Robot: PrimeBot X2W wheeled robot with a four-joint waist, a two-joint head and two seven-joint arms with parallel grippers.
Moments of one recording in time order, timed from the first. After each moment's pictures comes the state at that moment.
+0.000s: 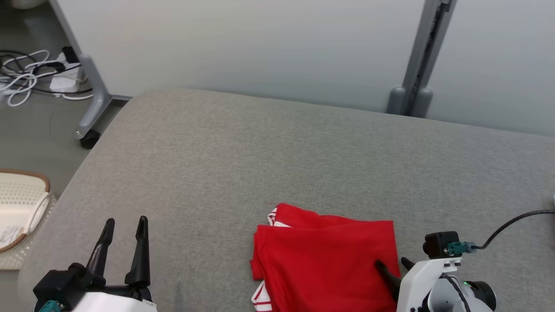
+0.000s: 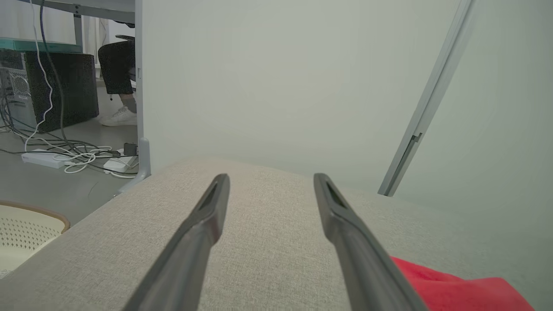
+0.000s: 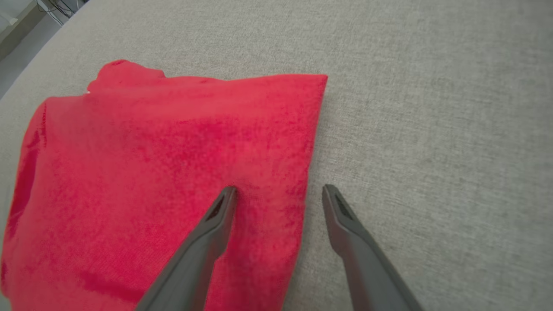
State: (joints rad) left arm 0.03 0.11 0.01 0.17 -0.37 -0.13 -0.26; right arm -0.21 -0.06 0.23 0.58 0.39 0.13 0.25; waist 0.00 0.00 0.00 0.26
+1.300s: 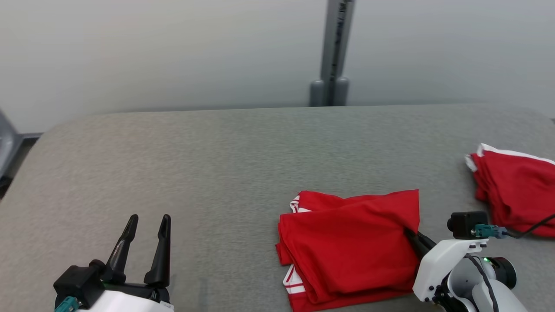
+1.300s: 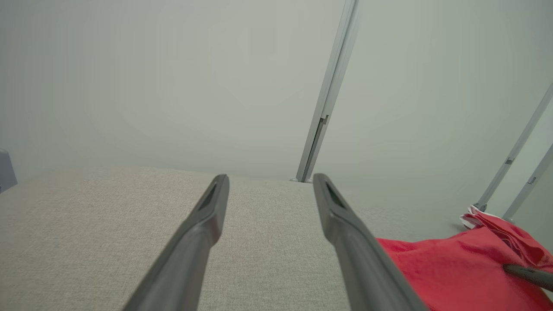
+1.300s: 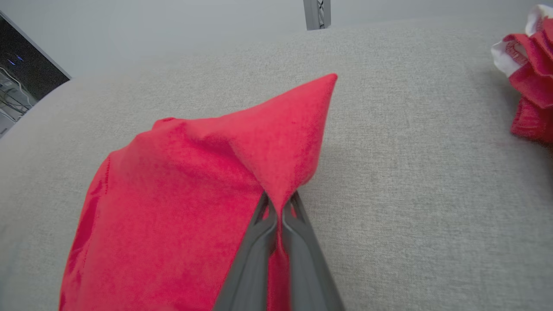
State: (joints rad) left arm 0.03 0.12 -0.08 0.15 -0.40 -0.13 -0.26; right arm -0.25 -0.13 0.20 0.52 0.42 0.13 0.17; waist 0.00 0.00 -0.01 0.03
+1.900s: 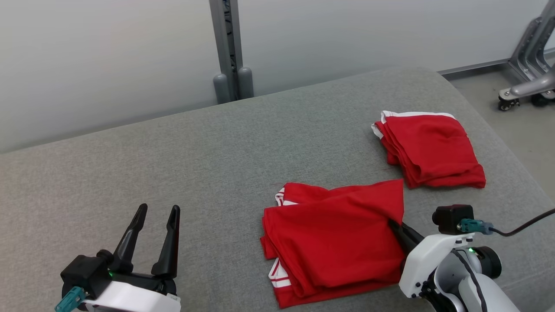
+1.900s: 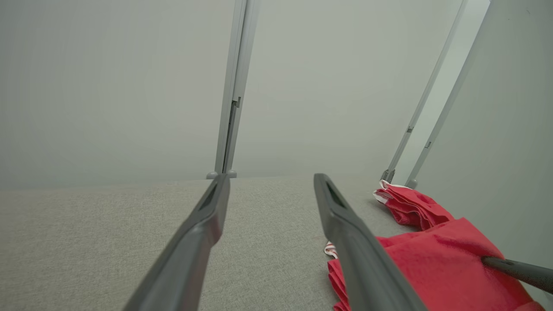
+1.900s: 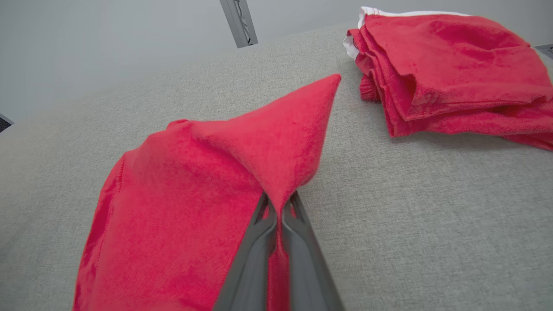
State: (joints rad) left arm 0.00 0.13 -0.12 0.14 -0.41 -0.13 -0.26; right arm -0.26 -0.10 0.25 0.47 0.42 0.13 0.15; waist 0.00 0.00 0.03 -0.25
